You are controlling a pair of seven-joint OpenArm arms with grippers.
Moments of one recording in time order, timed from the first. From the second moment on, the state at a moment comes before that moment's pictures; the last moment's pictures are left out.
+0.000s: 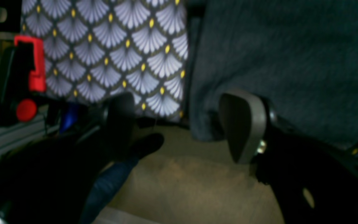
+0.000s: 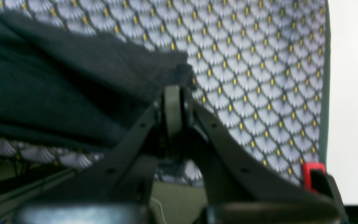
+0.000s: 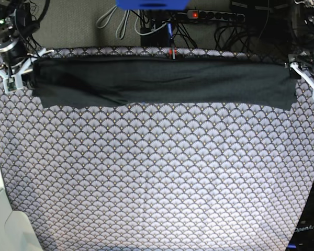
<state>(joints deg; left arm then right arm) 19.2 -23.1 -34.7 97.2 -19.2 -21.4 62.3 -29.4 6.9 38.5 114.9 11.6 40.1 -35.5</state>
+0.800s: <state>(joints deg) 19.1 -23.2 -34.7 97.1 -19.1 -21.4 62.5 -34.6 4.2 37.8 114.9 11.8 40.1 -35.1</state>
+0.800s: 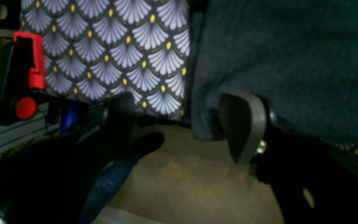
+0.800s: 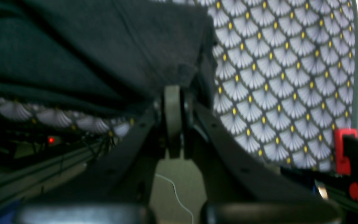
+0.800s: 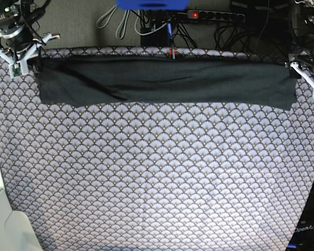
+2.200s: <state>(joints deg) 19.1 -23.3 -34.7 97.1 -19.1 -21.4 62.3 -33.8 5.4 38.3 106.5 11.4 39.9 -35.0</state>
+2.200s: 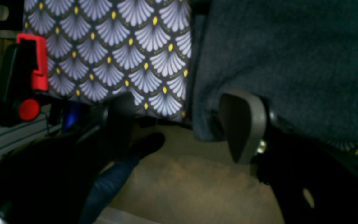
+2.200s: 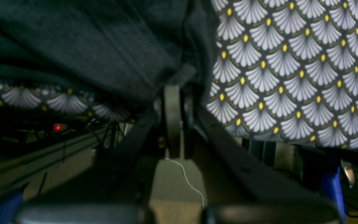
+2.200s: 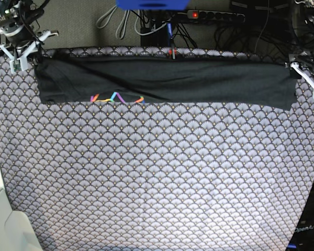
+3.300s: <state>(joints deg) 19.1 -23.4 -34.7 97.1 -19.1 -21.4 62.3 -29.4 7.0 40.2 104.9 11.1 39.7 -35.5</state>
